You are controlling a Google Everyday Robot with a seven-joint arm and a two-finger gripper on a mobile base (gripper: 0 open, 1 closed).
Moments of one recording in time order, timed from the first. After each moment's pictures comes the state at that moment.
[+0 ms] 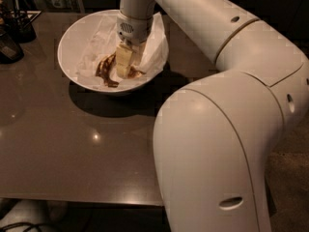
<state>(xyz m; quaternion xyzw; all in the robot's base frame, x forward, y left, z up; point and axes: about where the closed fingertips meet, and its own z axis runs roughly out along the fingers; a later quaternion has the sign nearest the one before) 0.651 0.058 0.874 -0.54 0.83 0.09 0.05</state>
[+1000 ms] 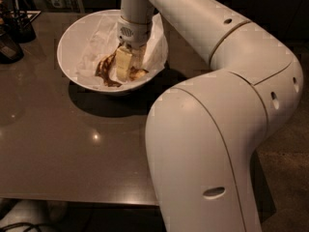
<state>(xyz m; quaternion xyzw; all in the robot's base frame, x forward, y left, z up) 0.655 0.060 0.856 -0.53 0.84 0.10 0.03</state>
